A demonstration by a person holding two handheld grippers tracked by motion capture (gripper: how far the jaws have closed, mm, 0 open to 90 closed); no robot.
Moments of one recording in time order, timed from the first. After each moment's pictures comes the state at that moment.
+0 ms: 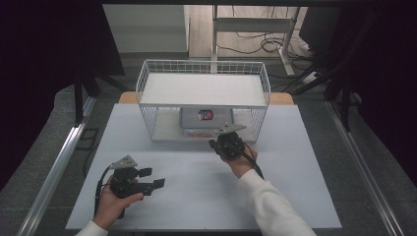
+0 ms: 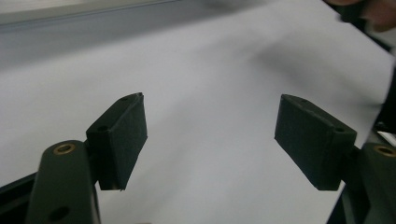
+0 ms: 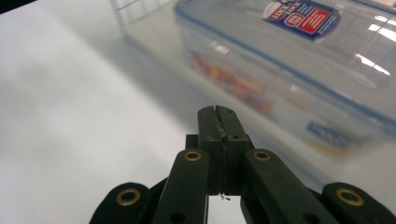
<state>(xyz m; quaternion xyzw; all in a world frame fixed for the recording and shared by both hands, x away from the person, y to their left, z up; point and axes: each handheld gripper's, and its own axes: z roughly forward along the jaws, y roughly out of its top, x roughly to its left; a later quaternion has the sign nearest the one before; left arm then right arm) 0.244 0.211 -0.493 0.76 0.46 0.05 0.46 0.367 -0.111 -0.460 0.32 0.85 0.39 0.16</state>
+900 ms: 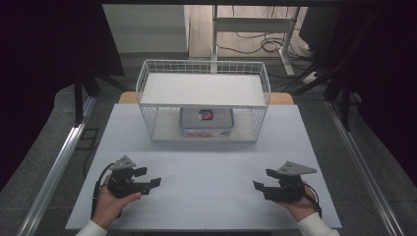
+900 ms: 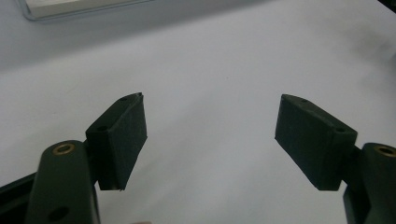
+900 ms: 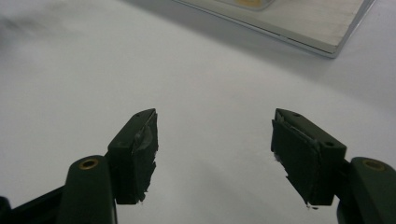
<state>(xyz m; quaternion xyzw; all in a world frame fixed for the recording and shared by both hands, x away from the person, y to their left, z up) 0.248 0.217 -0.501 0.76 0.47 0.08 0.43 0.274 -0.265 -0.479 0.36 0.82 0.41 0.14</state>
